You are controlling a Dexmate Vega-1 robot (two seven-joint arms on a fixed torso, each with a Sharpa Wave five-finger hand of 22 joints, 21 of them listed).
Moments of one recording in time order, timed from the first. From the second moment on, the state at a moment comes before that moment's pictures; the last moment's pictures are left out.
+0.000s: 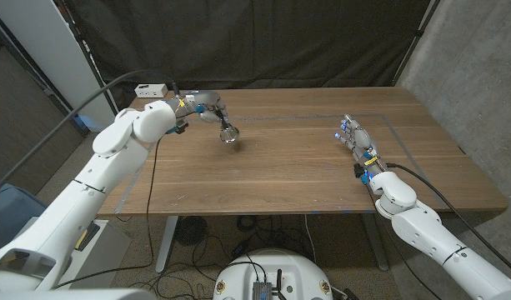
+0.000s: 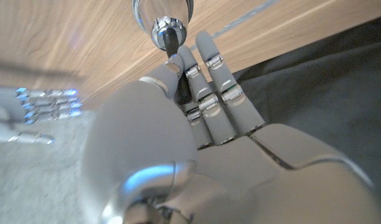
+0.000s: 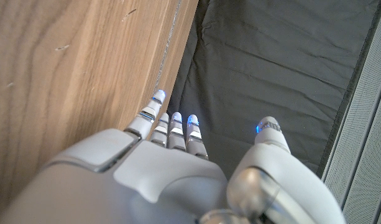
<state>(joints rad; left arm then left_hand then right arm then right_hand) 0.88 0.67 0.18 -1.92 0.58 -0.02 -0.44 1.23 0.13 0.50 -0.16 0.18 0.98 0.06 0.31 0.30 0.95 -0.06 0.36 0.28 1.13 -0.15 0.23 0.21 0.96 -0.04 0.53 0.18 -1.18 -0.64 -0.27 -1.73 0.60 0.22 -0.22 0.30 0.08 0.20 -0.14 0.18 0.18 0.11 0.19 0.18 0.14 0.15 0.21 0.19 0.04 0.11 0.20 0.22 0.30 0.03 0.20 0.17</state>
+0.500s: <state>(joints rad) 0.82 0.60 0.25 -1.76 0.06 -0.34 -0.32 1.23 0.13 0.50 -0.16 0.18 0.97 0.06 0.31 0.30 0.96 -0.06 0.36 0.28 1.13 -0.15 0.23 0.22 0.96 -0.03 0.53 0.18 -1.19 -0.64 -0.27 -1.74 0.60 0.22 -0.23 0.30 0.08 0.20 -0.14 0.18 0.18 0.11 0.19 0.18 0.14 0.15 0.21 0.19 0.04 0.11 0.20 0.22 0.30 0.03 0.20 0.17</state>
